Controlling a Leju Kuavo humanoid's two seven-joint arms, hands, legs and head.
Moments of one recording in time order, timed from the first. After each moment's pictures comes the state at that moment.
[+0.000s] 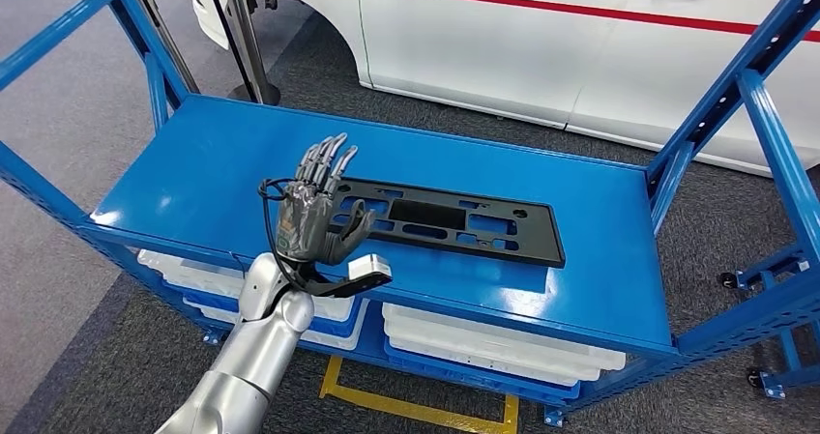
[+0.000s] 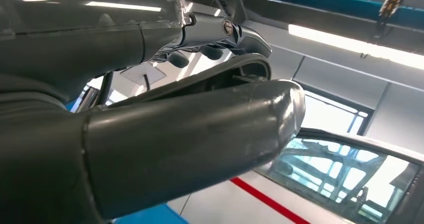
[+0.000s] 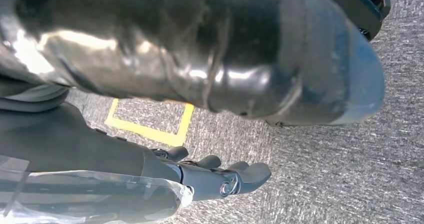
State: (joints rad) left arm -0.44 -0.30 -0.21 -0.99 -1.20 0.70 -0.63; right arm -0.08 0.07 -0.79 -0.19 0.71 0.14 -0.07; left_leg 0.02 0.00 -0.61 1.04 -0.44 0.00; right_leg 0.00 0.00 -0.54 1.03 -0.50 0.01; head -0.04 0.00
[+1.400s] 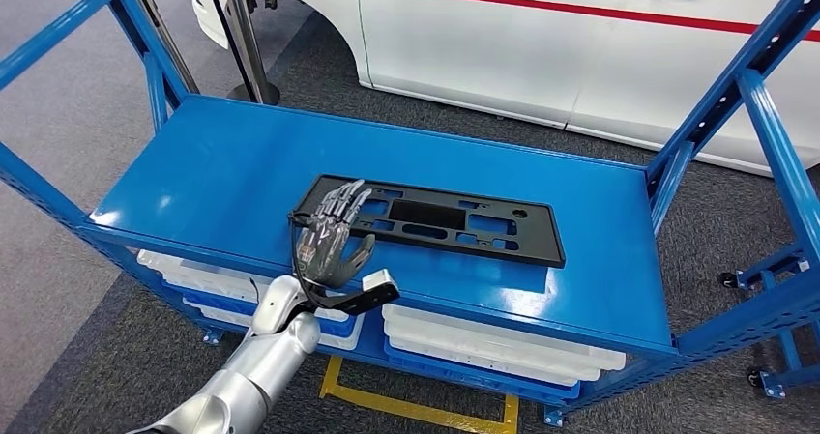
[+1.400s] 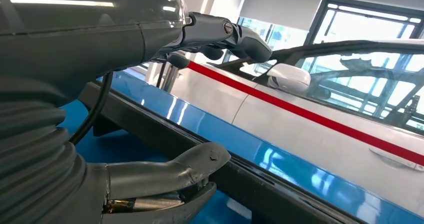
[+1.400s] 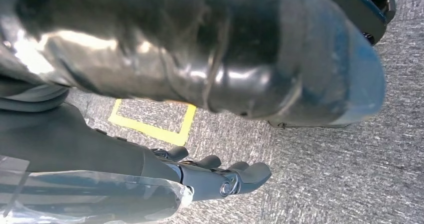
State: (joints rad) left arm -0.50 -0.27 -0.26 -0.66 -1.21 0.70 -0.50; right arm -0.09 0.07 -0.78 -0.19 0.72 0.15 -0.05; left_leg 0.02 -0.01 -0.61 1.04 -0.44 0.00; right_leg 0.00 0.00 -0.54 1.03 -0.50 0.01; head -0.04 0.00
